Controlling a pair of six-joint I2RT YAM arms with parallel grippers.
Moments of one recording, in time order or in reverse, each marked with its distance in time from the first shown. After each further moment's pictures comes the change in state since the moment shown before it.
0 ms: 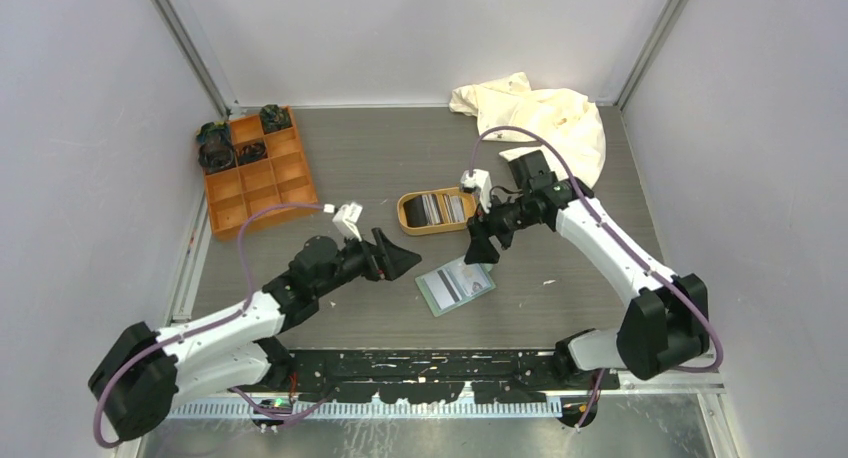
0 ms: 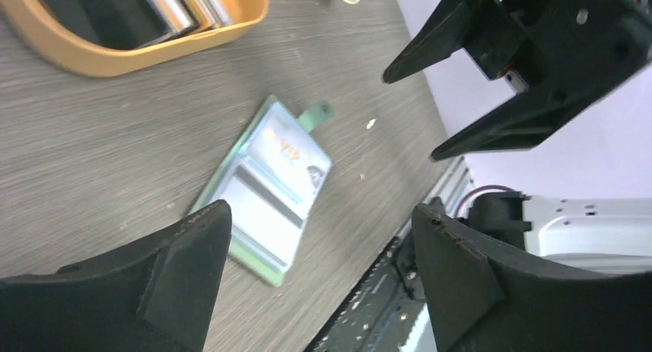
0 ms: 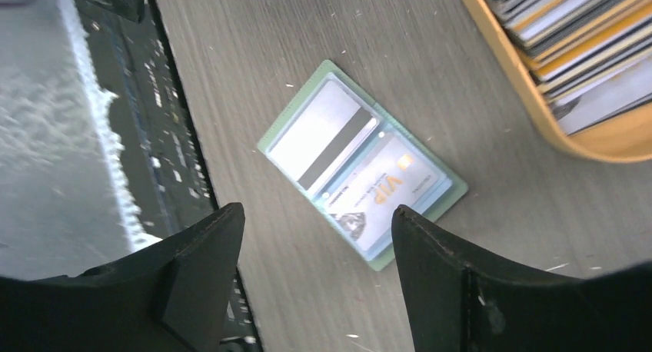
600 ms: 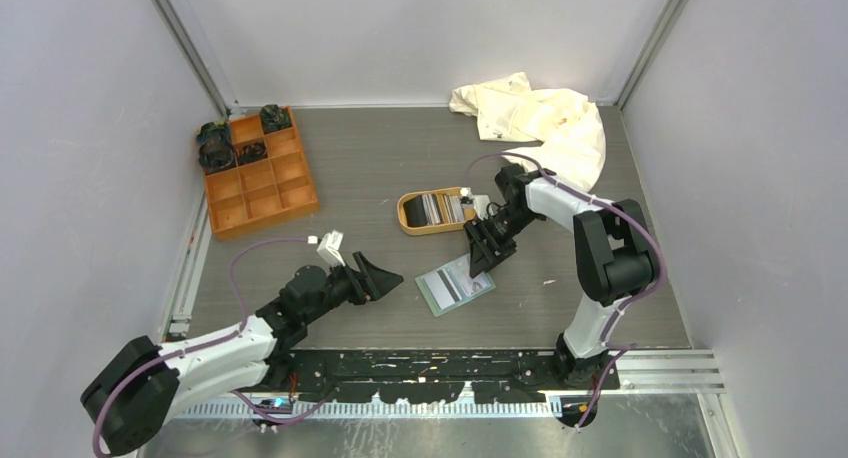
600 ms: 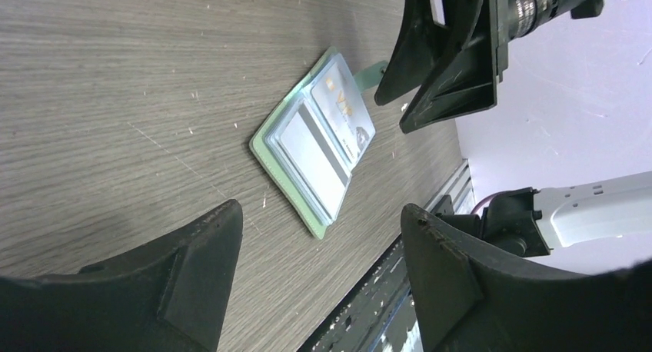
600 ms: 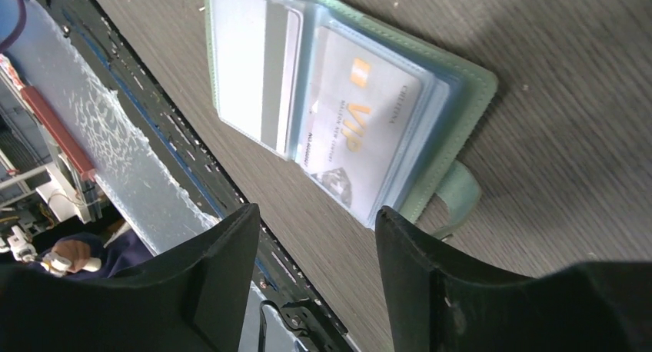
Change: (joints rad) left arm 0.006 -0.187 -0.314 0.100 -0.089 -0.144; right arm -0.083 0.422 0.031 -0.126 0.039 0.230
